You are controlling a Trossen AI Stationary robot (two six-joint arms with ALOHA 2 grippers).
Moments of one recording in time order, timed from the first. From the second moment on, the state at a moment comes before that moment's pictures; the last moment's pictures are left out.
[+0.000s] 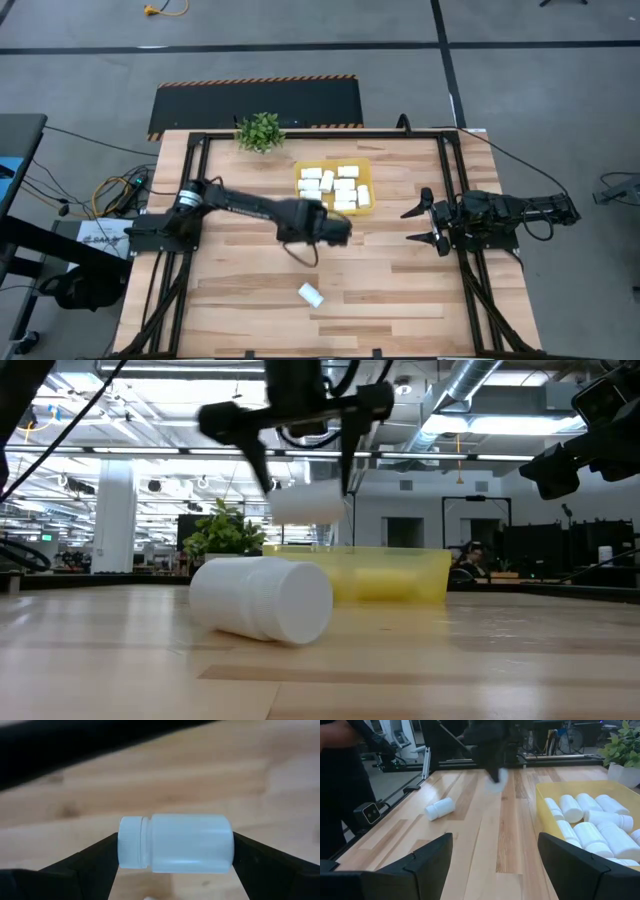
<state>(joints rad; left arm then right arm) -0.17 2.07 1.86 -1.20 -0.17 -1.63 0.11 0.03 0.10 -0.28 -0.08 0.03</state>
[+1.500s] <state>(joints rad) 0.19 2.20 1.93 -1.18 -0.02 -1.43 0.11 0.03 0.10 -0.28 -0.08 0.03</state>
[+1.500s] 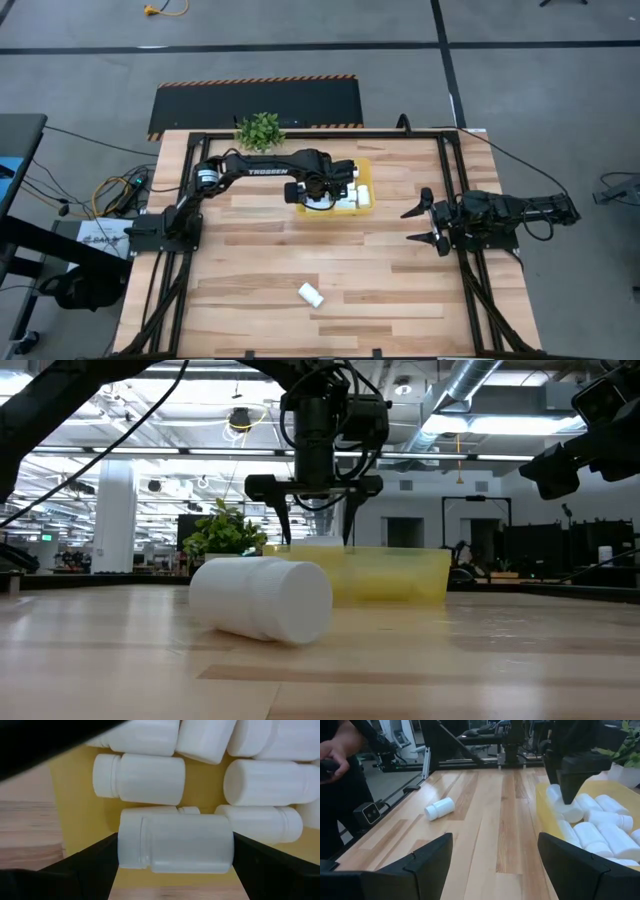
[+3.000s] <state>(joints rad) 0.14 2.19 1.93 -1.14 -0.14 -1.42 0.11 0.03 0.10 -0.28 -0.08 0.03</state>
